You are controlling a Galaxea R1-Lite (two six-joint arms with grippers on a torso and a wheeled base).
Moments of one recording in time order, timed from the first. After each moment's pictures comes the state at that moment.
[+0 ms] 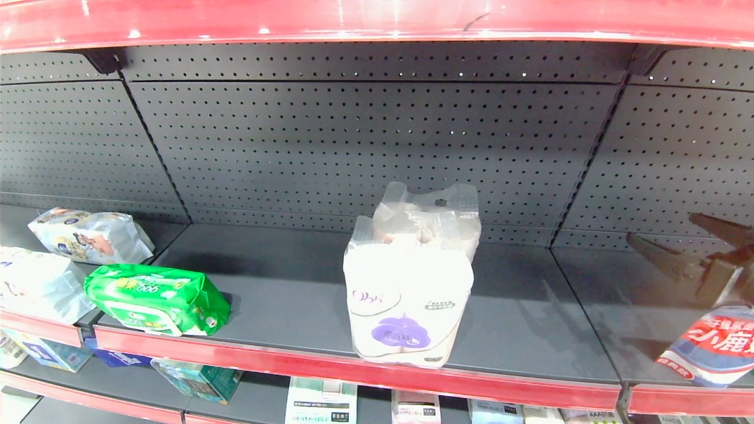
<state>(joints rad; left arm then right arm) 0.00 0.00 0.00 0.00 -0.01 0.00 -0.07 1.18 -0.36 -0.74 0.27 -0.13</state>
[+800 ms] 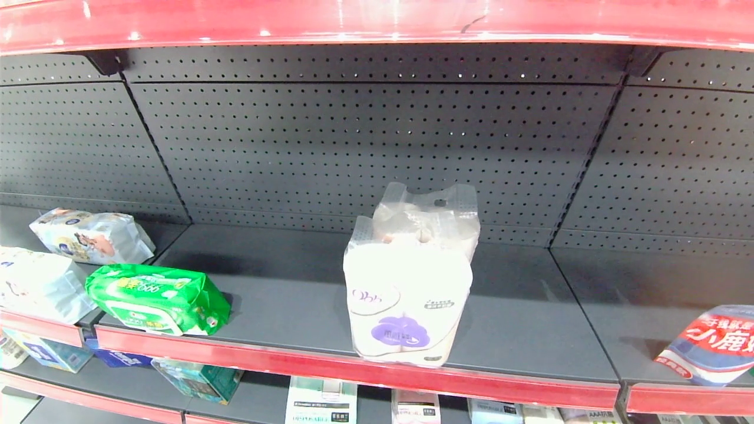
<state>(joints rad) 0.00 0.00 0.00 0.00 -0.01 0.00 0.00 0.10 -0.07 0.04 0.05 -0.06</state>
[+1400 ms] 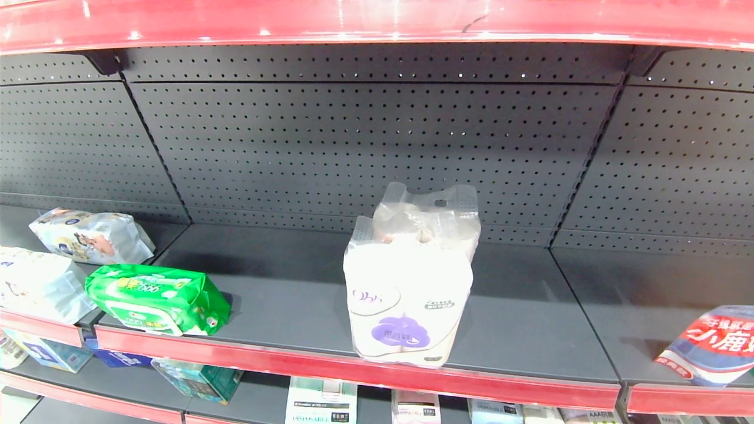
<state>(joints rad) 0.00 0.00 0.00 0.00 -0.01 0.00 0.00 0.00 0.00 0.00 0.03 -0.01</state>
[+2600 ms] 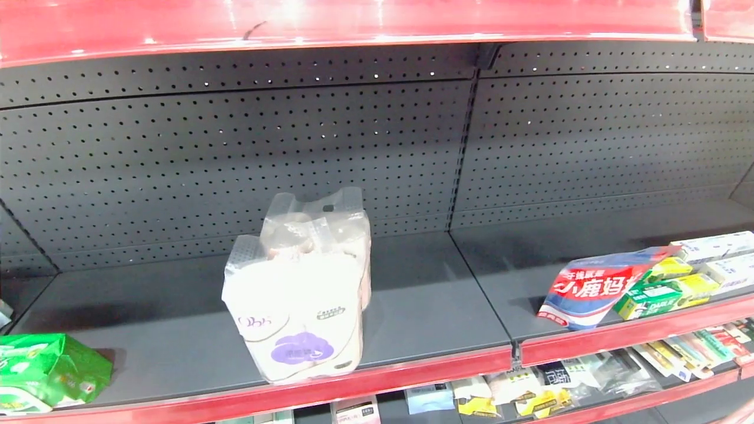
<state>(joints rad) 0.00 0.00 0.00 0.00 -0.01 0.00 0.00 0.00 0.00 0.00 0.03 -0.01</state>
